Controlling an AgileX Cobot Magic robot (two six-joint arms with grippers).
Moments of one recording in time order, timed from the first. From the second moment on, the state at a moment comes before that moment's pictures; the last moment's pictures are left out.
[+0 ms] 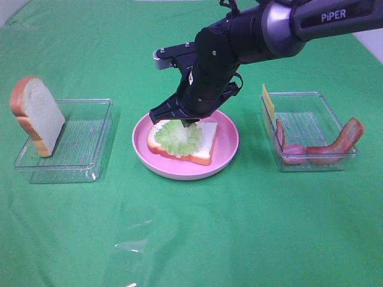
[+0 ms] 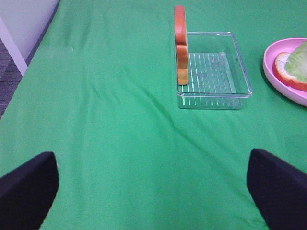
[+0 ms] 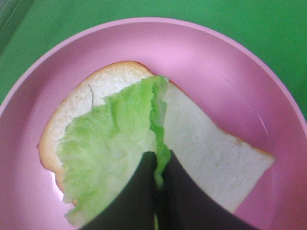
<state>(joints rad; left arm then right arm) 0.06 -0.01 -0.52 -0.03 1.08 -0.01 0.62 2.18 -1.54 -0.17 0.48 0.22</state>
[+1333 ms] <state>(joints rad) 0.06 -0.01 -0.52 -0.03 1.08 -0.01 0.58 1.89 -1.54 -0.27 0.76 0.22</state>
